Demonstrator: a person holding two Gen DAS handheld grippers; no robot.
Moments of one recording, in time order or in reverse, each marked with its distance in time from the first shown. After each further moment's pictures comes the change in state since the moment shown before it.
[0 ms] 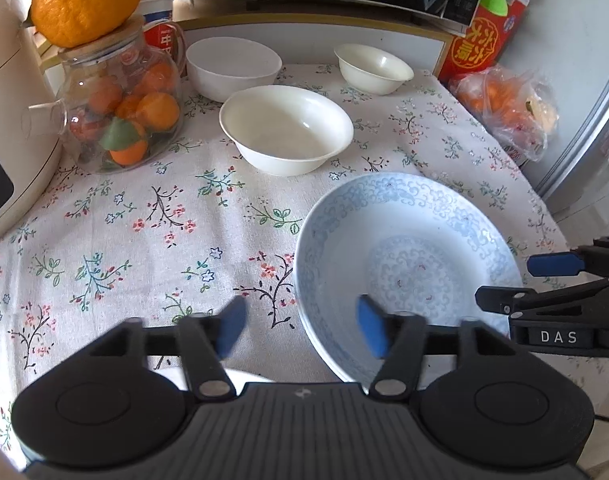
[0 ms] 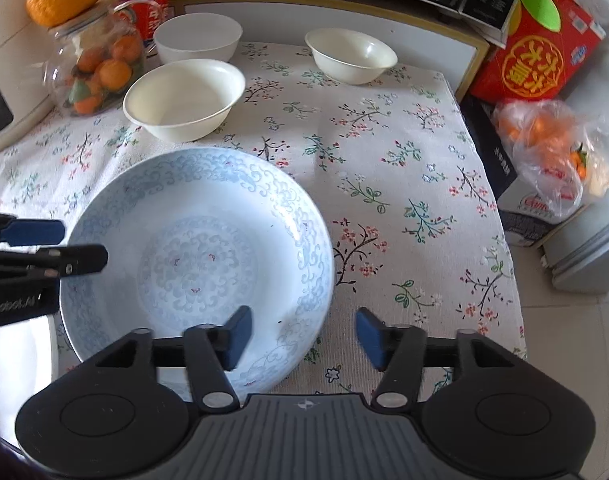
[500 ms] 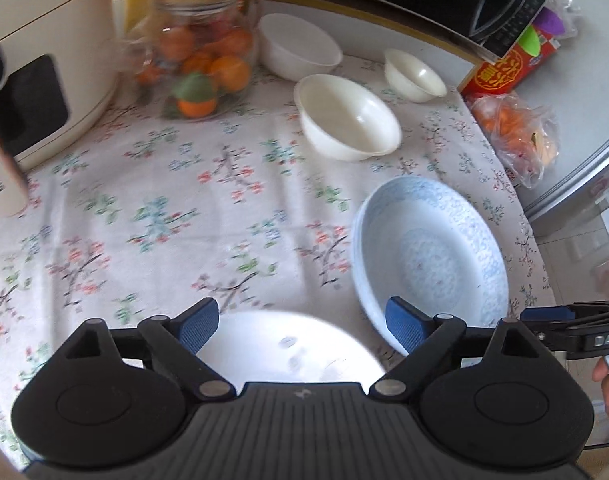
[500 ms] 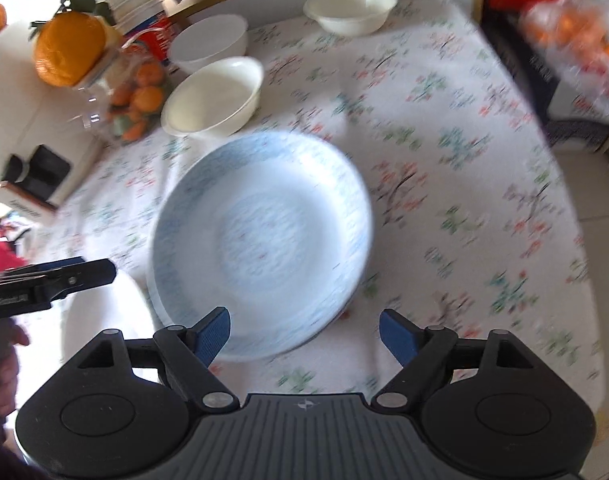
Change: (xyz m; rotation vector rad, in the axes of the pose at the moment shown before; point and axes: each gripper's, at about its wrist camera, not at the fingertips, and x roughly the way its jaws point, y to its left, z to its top) left arm -0.034 0.065 -0.008 -0.172 0.090 -0.084; right arm -0.020 -0.030 -0.007 0.224 0.151 0.333
